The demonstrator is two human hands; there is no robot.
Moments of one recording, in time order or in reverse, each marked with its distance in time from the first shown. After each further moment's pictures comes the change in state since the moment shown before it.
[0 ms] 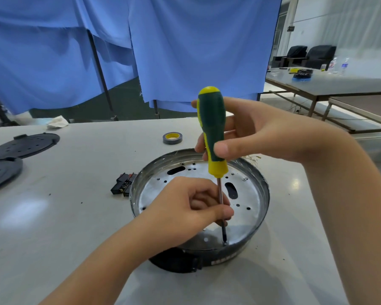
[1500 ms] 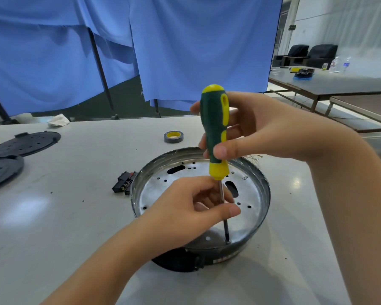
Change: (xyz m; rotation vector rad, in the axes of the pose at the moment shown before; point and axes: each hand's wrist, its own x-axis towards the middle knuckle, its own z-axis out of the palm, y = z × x) left_hand -0.001 -0.003 0.002 0.058 0.038 0.040; right_hand -0.002 -0.005 0.003 -0.047 0.058 -0.045
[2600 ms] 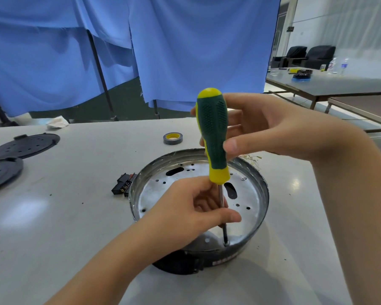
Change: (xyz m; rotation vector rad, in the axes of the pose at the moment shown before) left_hand 0.001 -0.002 0.000 -0.018 0.018 -0.012; right_hand -0.005 -0.001 -0.005 0.093 -0.066 -0.038
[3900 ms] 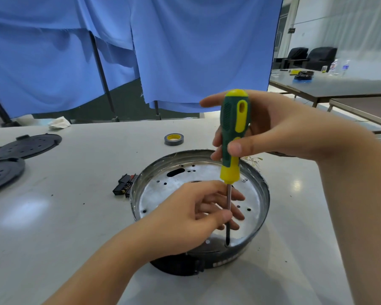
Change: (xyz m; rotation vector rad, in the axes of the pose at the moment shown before) left_hand -0.003 0.003 -0.002 -0.063 -0.188 0.014; right_hand -0.003 0.000 -0.008 -0.017 0.041 -0.003
